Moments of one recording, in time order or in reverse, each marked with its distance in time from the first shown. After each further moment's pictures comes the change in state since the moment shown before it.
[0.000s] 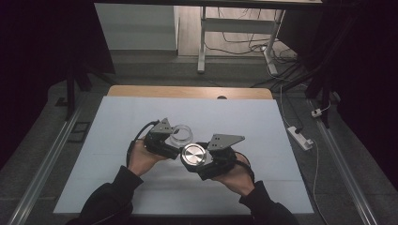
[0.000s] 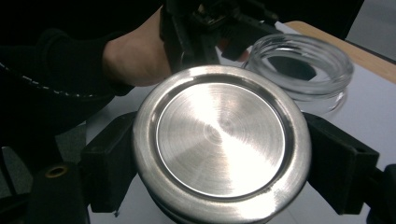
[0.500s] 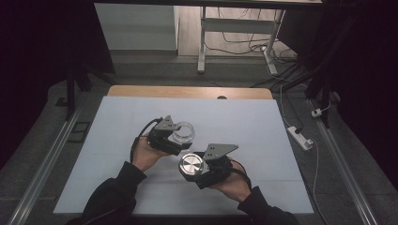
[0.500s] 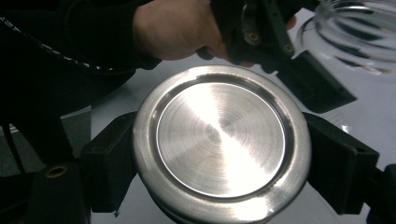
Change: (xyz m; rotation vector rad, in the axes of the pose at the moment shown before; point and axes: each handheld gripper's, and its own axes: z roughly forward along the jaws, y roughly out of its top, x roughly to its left) left arm 0.013 0.001 0.017 -0.001 0.017 0.012; right arm 0.008 -0.026 0.016 0.045 0.032 -0.008
